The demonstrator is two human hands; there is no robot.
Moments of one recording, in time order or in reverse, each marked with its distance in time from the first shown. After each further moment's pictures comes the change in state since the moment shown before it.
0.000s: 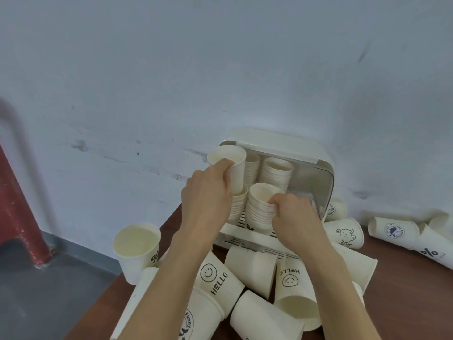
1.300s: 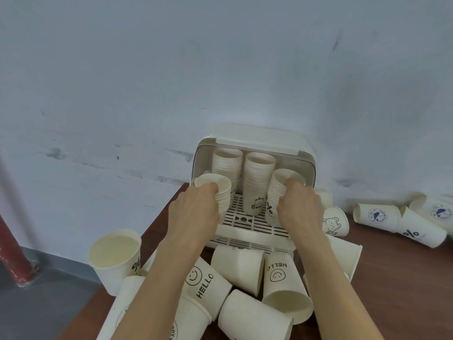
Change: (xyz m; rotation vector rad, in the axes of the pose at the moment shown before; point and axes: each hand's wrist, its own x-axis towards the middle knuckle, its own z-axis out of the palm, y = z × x) left_hand -0.011 -0.003 0.013 0.332 -0.259 0.022; right_hand 0.022 0.035 0.007 -0.088 0.167 0.297
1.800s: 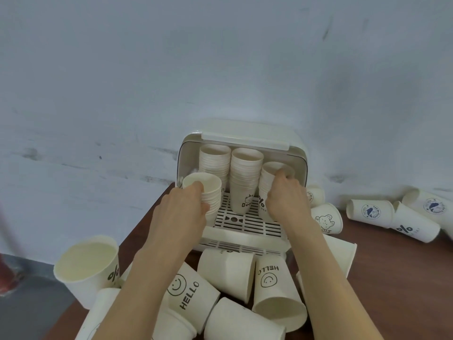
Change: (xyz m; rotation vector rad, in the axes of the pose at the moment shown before) left_hand 0.006 -0.003 0.012 -0.091 0.006 0.023; right_hand 0.025 0.004 0.014 0.031 -0.043 -0.090
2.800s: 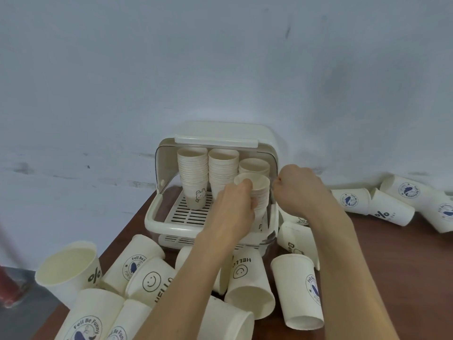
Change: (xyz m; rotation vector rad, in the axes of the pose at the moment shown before) left_hand 0.020 0.097 0.064 -0.153 -0.052 0.264; right_hand -0.027 0.036 -0.084 0.092 -0.182 0.032
